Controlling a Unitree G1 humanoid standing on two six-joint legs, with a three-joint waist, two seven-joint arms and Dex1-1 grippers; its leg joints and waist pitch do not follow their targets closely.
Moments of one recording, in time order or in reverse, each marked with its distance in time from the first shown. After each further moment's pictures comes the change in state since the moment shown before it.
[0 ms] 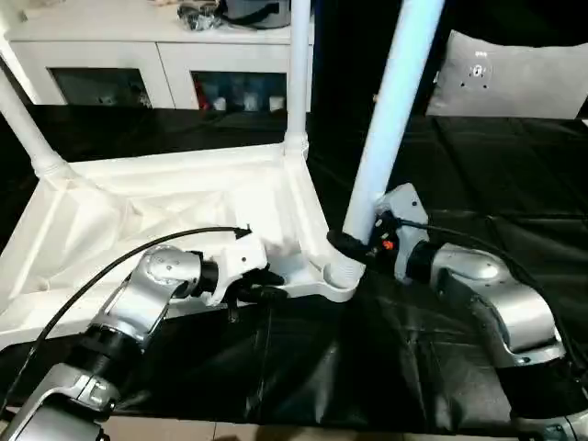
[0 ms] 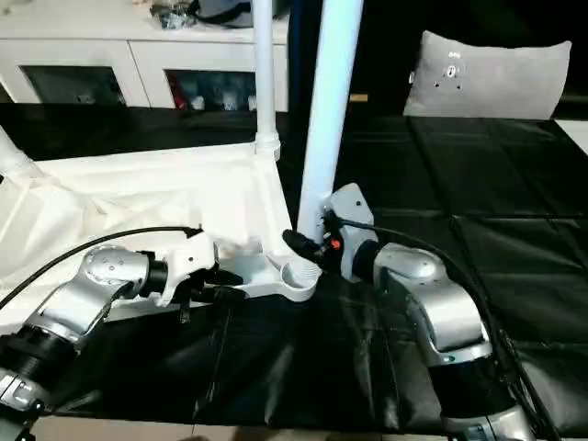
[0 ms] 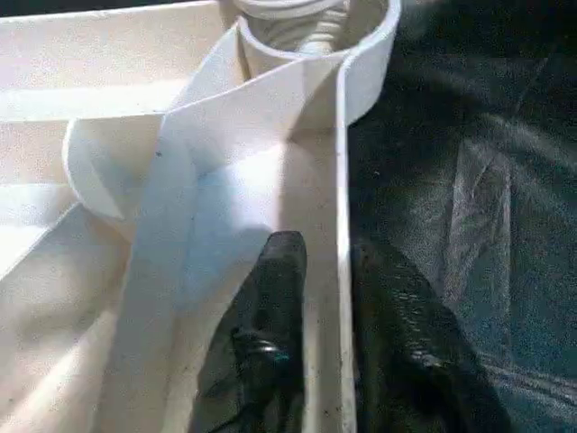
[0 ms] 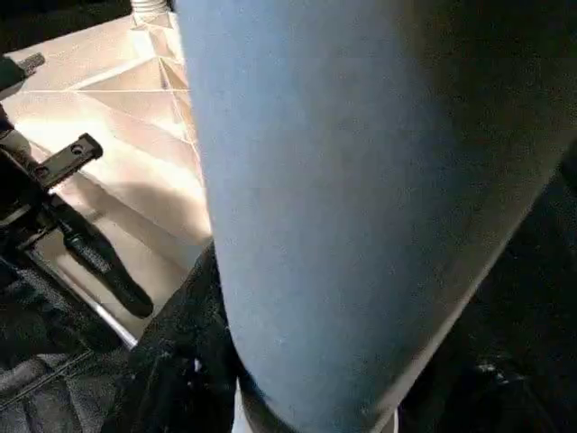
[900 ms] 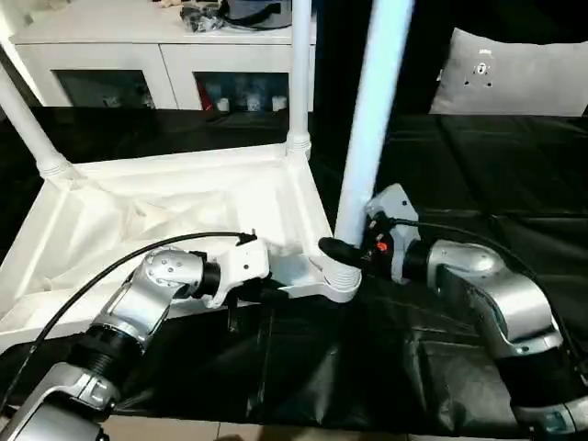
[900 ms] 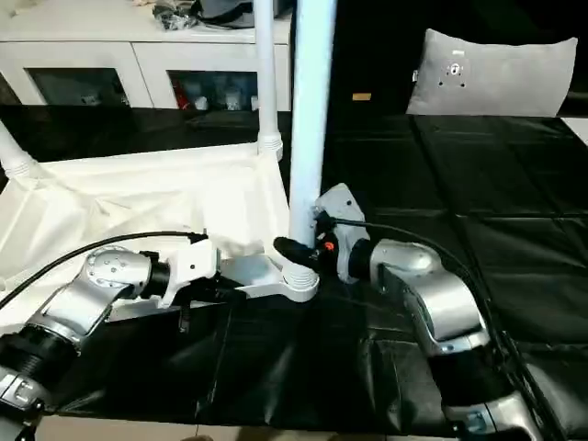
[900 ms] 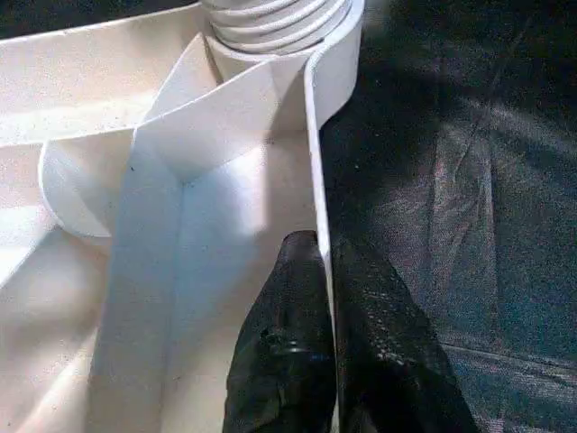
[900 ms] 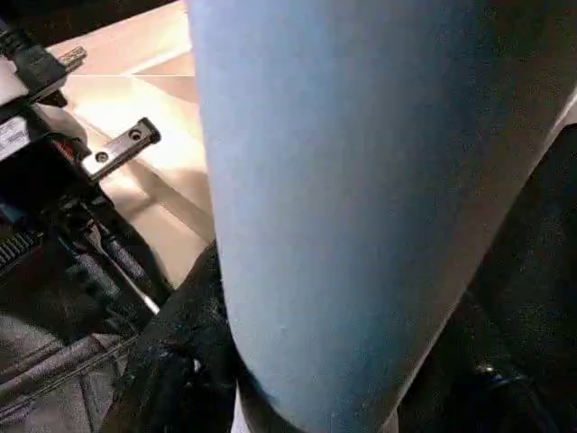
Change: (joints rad) left arm -0.003 0.004 -0.019 0.019 0.022 -0.104 -0.031; right arm -0.064 -0.020 0.044 0.056 0.018 0.036 0.088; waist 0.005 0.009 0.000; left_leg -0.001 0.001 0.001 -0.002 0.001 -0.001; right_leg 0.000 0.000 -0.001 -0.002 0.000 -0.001
